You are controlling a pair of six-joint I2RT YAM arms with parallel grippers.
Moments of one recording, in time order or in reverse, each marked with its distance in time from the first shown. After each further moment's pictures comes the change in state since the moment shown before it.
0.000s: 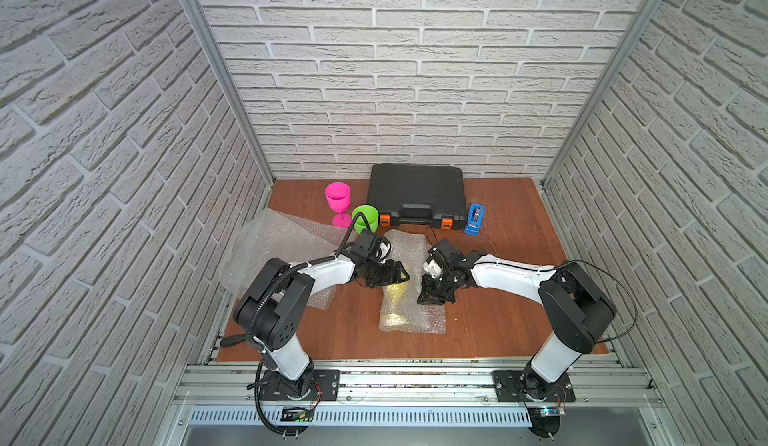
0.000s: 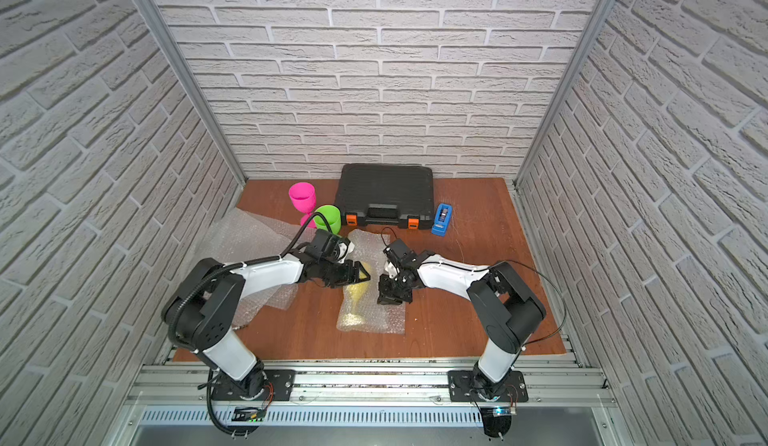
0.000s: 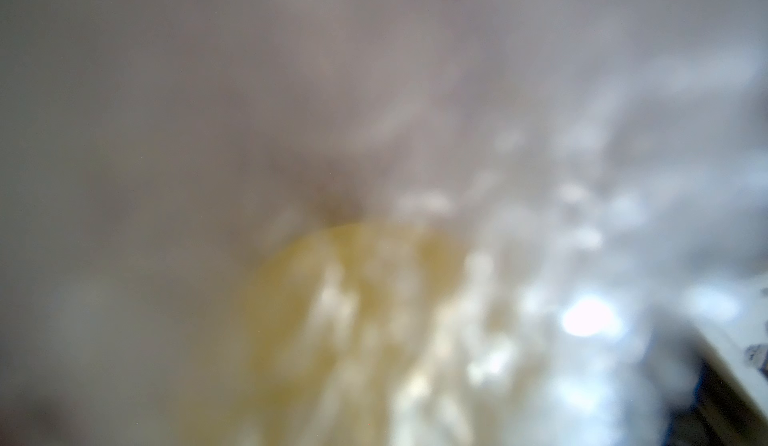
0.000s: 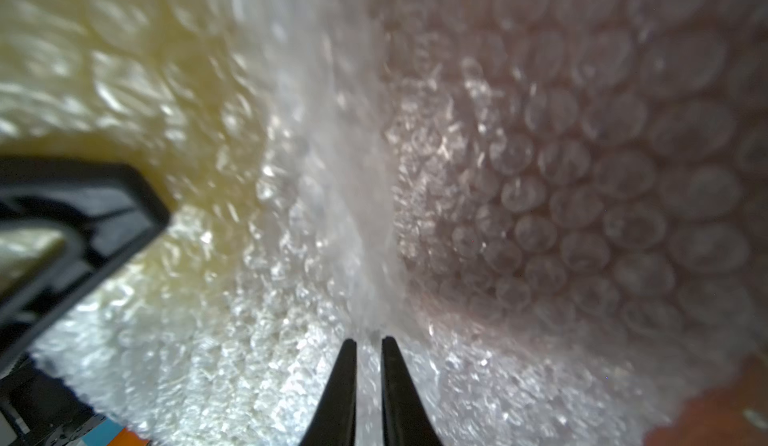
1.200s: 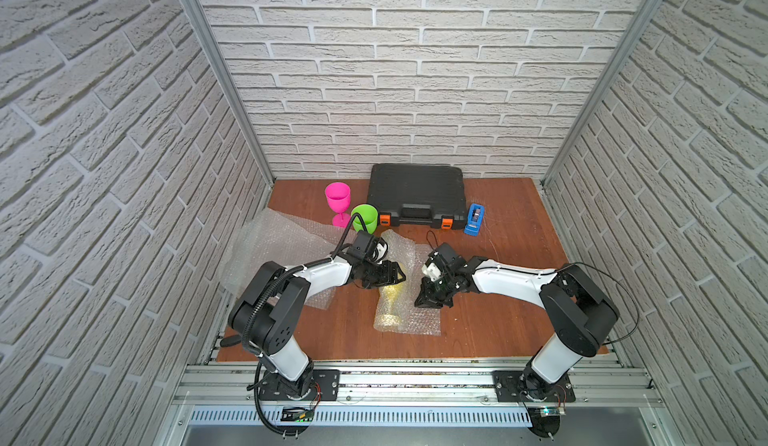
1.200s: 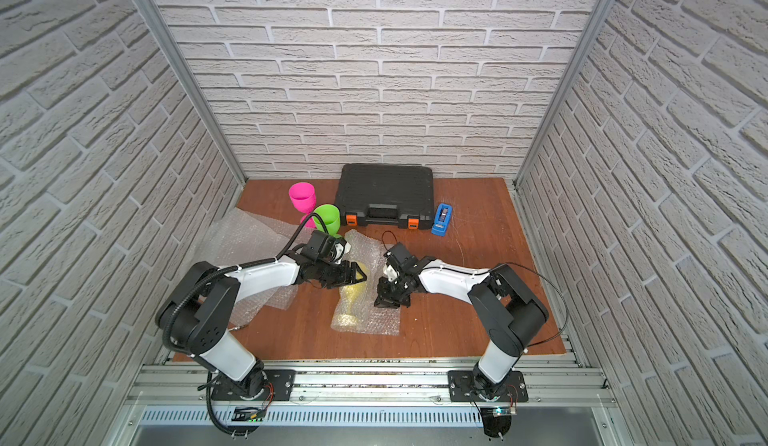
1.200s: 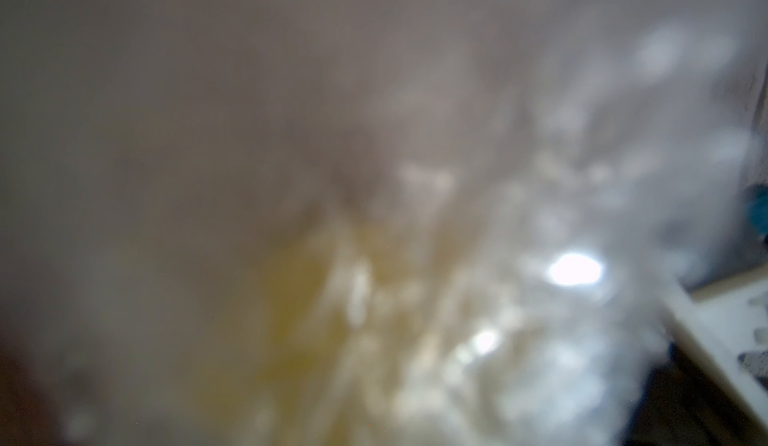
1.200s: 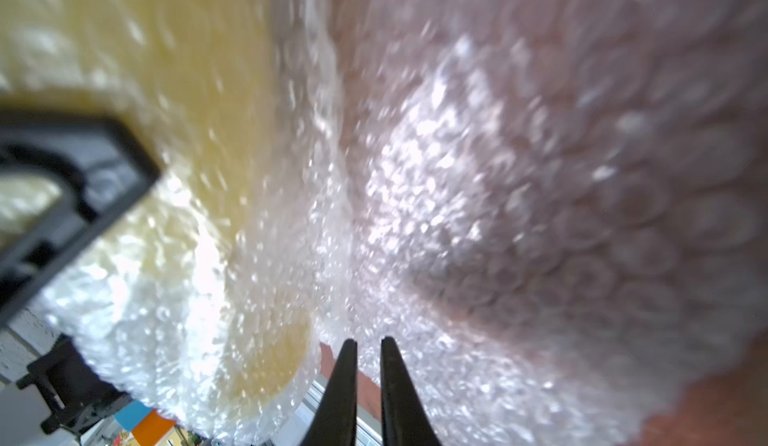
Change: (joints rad) left arm -0.024 -0.008 0.027 -0.069 -0.065 0.043; right arm -0.058 -0.015 -0.043 0.093 -0.043 0.035
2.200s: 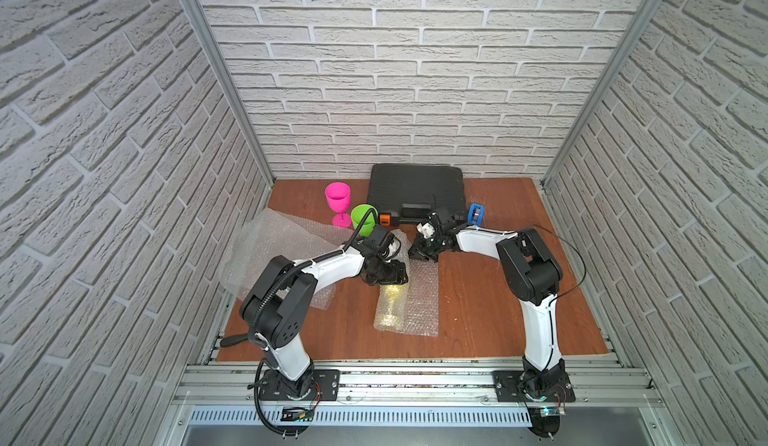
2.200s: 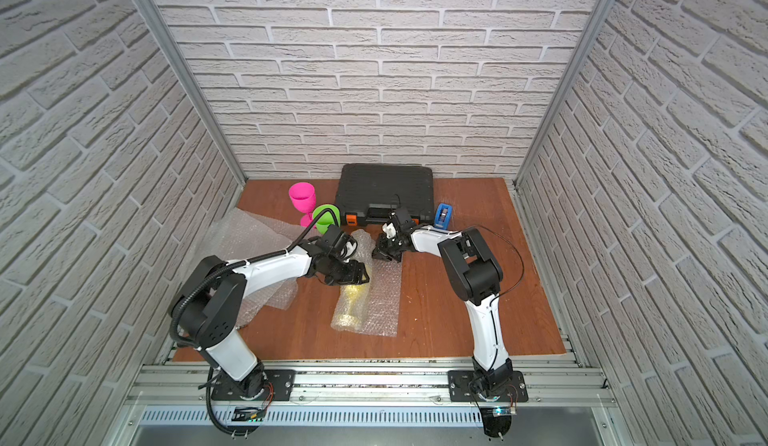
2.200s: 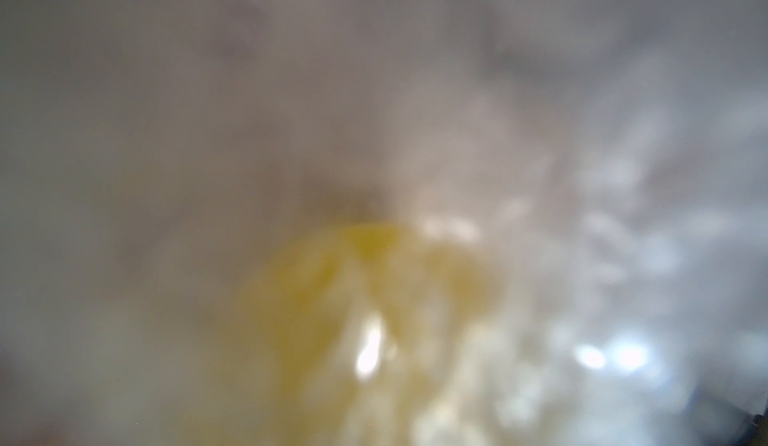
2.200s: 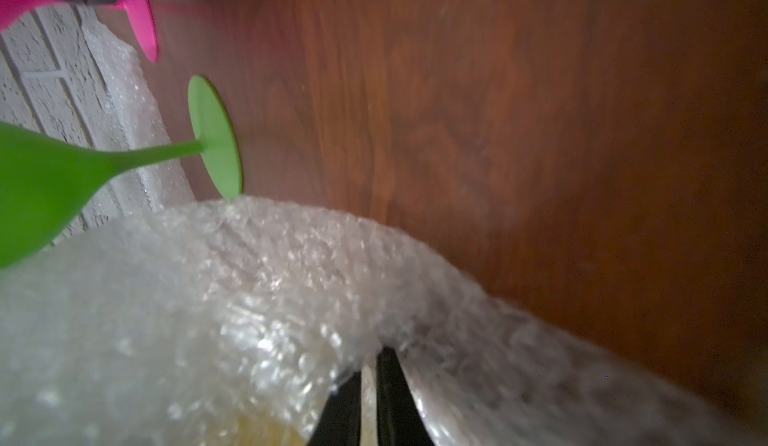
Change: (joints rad) left arm -0.091 0.071 0.196 -0.276 -0.186 0.038; right arm -0.206 0.437 0.445 0.153 -0.084 -0.048
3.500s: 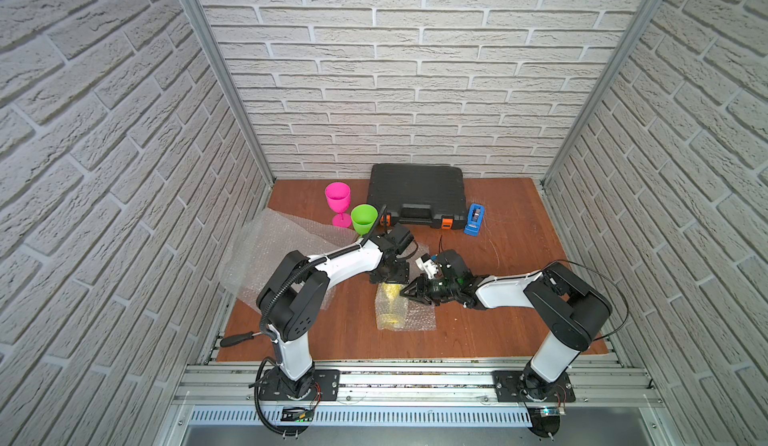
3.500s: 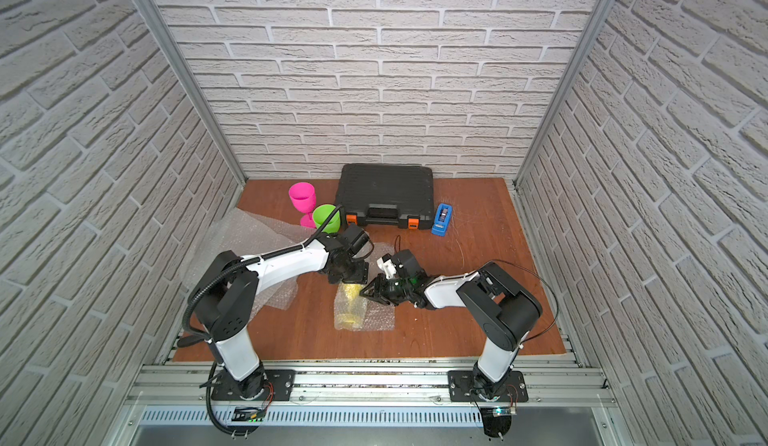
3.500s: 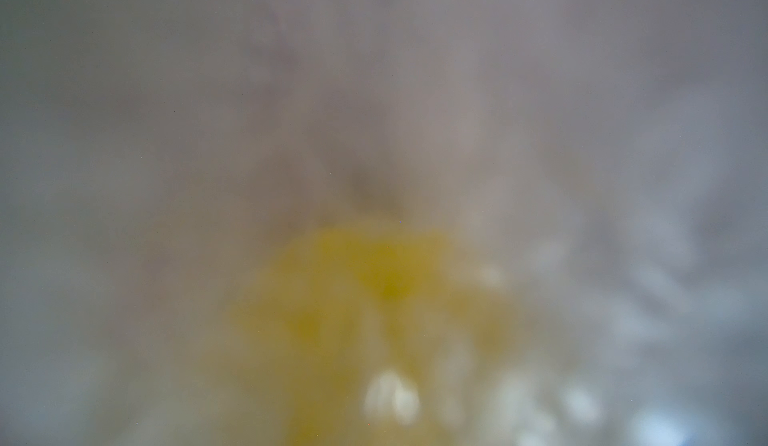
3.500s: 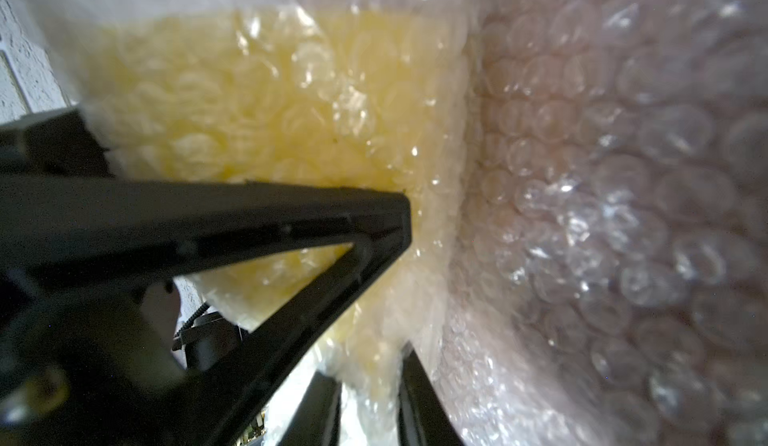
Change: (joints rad) left arm -0.092 0.068 0.161 -0.224 -0.267 -0.123; right arm 0.238 -0.408 -0.707 0.621 -0.047 0.270
